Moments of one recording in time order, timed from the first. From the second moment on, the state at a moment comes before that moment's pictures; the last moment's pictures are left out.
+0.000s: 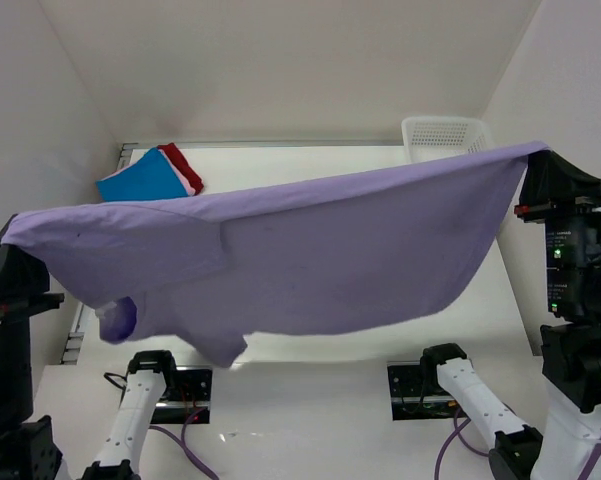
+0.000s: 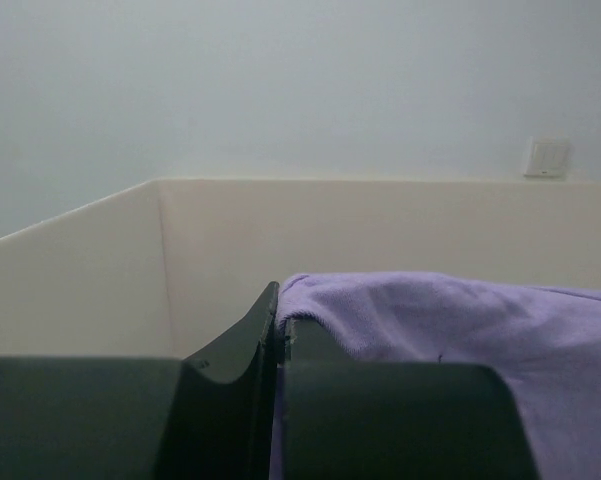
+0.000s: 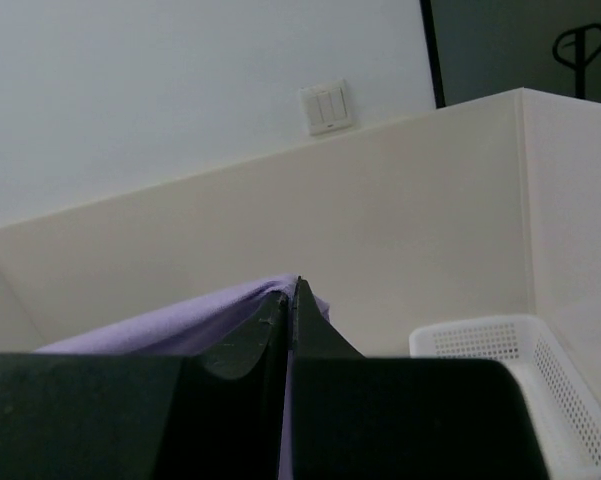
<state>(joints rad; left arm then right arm) 0.10 0.53 1.69 -0.57 0.05 -0.03 0.16 0.73 1.63 -0.42 0.20 0.22</state>
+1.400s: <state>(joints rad) 0.09 1.26 1.09 -0.24 0.02 -0.06 0.16 1.25 0.96 -0.13 0.24 0.34</state>
